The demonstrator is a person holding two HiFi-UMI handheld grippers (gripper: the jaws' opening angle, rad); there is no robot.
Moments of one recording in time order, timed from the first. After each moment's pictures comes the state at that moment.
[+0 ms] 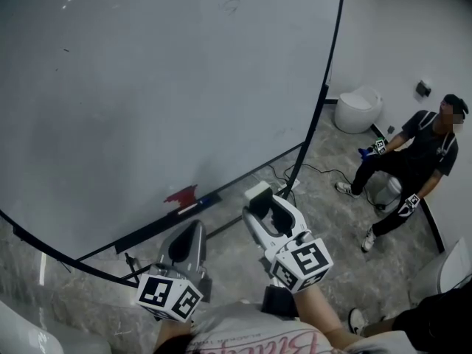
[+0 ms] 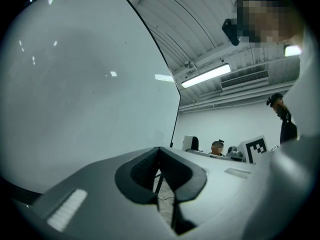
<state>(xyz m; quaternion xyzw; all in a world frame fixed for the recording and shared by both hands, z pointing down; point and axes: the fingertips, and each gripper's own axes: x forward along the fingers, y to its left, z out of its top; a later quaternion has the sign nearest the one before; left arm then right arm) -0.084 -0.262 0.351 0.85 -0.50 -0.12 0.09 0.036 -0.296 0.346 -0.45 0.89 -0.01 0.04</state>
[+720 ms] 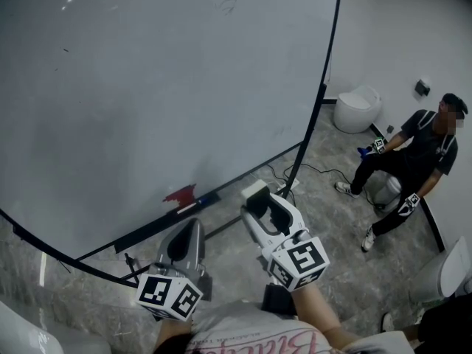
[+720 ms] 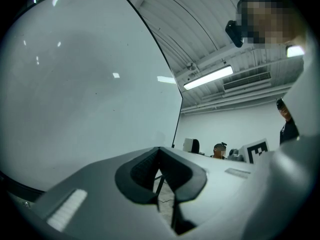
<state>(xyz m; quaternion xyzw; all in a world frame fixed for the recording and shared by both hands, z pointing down) -0.085 -0.260 0.352 0.84 -0.51 -0.13 0.09 0.036 -0.295 0.349 -0.46 0.89 -0.01 0.03</state>
